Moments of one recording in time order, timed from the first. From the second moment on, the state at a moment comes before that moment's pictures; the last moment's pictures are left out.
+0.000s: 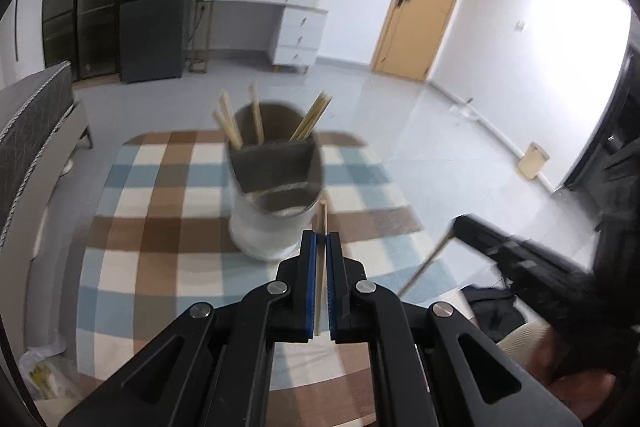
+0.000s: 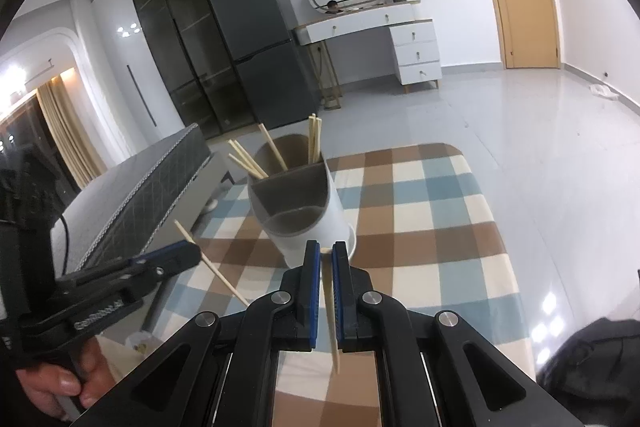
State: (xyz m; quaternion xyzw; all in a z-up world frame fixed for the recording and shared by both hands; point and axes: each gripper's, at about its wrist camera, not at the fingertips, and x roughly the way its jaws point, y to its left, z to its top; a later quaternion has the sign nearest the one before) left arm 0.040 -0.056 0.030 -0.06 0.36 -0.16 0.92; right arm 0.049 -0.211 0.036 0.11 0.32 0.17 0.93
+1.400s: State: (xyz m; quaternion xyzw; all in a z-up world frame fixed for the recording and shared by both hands) left arm 0.185 -0.006 0.069 -0.06 0.32 -0.10 0.94; right arm 0.215 -0.138 0.123 0.07 0.23 0.22 0.95
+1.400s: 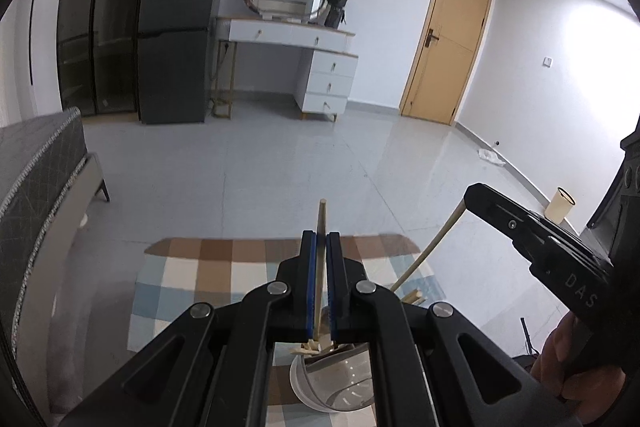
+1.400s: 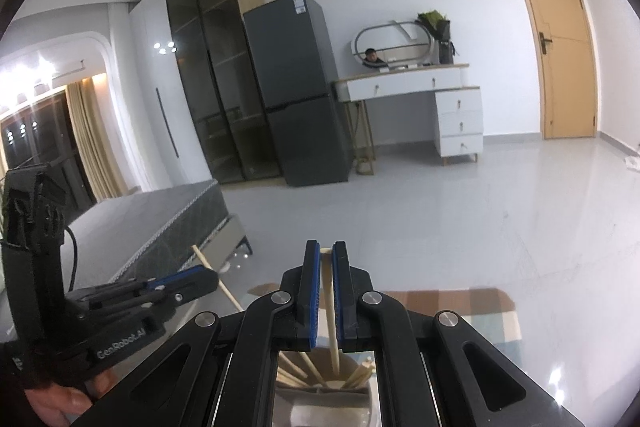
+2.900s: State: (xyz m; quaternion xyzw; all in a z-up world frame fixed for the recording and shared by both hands) left arm 0.032 -0.010 0.145 -0.03 0.27 0.00 0.96; right arm 0.040 -0.179 0.140 0.08 0.17 0.19 0.96
